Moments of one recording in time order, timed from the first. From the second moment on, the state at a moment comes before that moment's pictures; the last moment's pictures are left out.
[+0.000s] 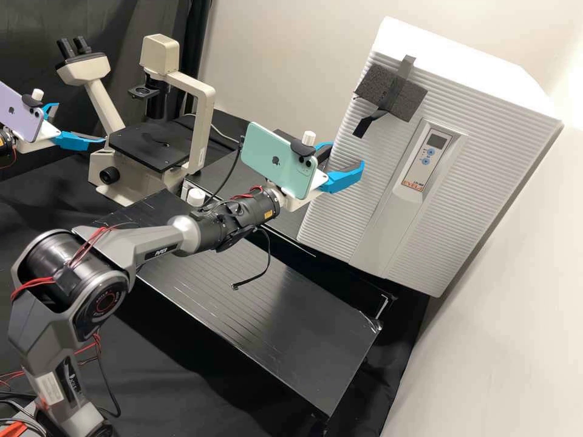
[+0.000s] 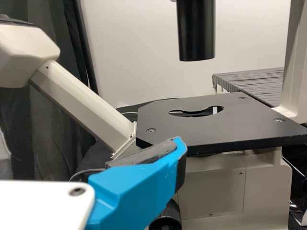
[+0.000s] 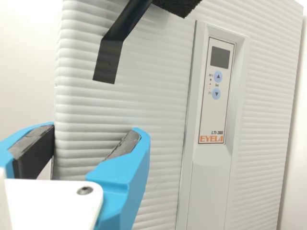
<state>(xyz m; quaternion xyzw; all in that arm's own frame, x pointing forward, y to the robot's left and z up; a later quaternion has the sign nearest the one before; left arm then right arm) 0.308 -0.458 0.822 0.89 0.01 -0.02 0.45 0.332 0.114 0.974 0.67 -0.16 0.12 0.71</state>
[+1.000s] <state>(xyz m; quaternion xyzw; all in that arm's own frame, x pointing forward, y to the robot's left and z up) 0.308 -0.458 0.822 0.89 0.01 -0.02 0.45 0.237 0.081 0.974 0.69 -0.19 0.18 0.67</state>
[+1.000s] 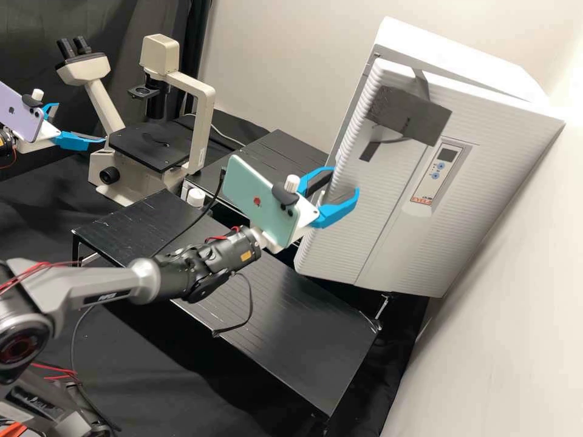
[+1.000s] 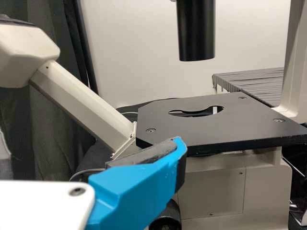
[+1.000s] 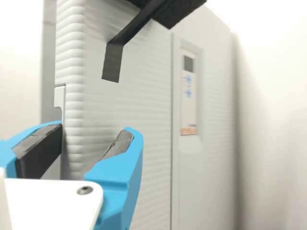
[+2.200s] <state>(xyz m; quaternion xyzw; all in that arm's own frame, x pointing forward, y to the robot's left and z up) 0.308 -0.458 0.822 0.89 0.01 -0.02 0.45 0.156 0.104 0.932 0.65 -0.15 0.32 0.67</state>
